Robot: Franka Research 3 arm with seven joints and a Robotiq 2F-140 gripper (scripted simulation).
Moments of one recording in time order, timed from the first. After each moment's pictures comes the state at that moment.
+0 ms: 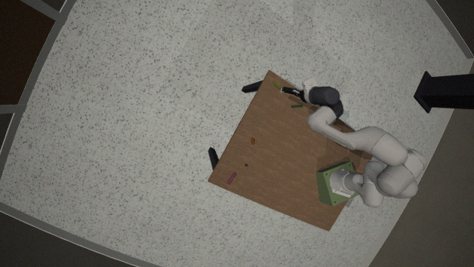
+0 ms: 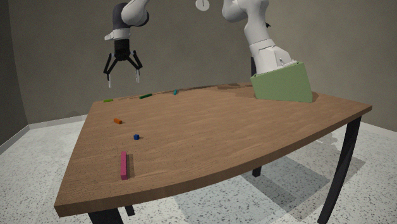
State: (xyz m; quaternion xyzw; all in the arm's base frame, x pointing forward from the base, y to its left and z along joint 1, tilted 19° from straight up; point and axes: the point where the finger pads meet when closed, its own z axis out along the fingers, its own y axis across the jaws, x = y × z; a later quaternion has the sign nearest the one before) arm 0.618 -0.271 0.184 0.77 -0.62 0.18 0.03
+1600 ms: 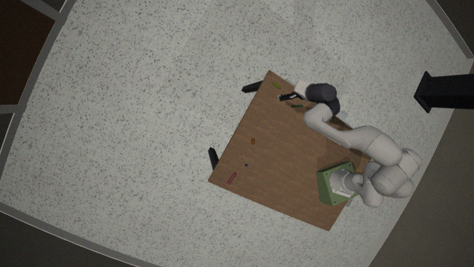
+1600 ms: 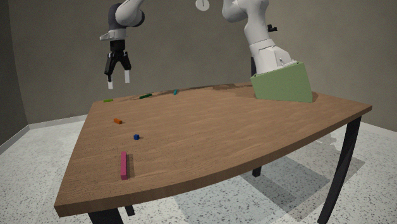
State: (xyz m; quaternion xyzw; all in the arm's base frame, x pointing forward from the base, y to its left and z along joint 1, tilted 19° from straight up) arm 0.639 -0.271 0.189 0.94 -0.30 0.16 0.09
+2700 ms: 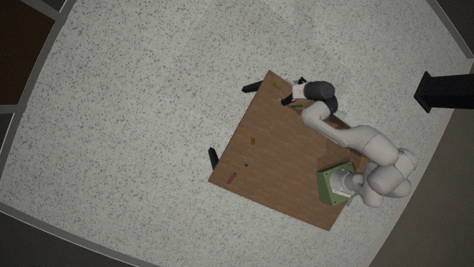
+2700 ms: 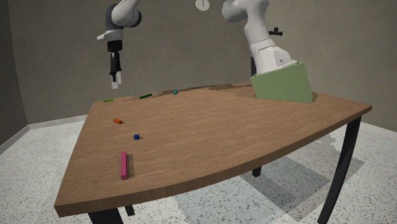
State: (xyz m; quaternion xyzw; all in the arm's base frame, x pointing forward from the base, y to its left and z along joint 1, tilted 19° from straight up) arm 0.653 -0.272 0.192 0.98 -0.05 0.13 0.13
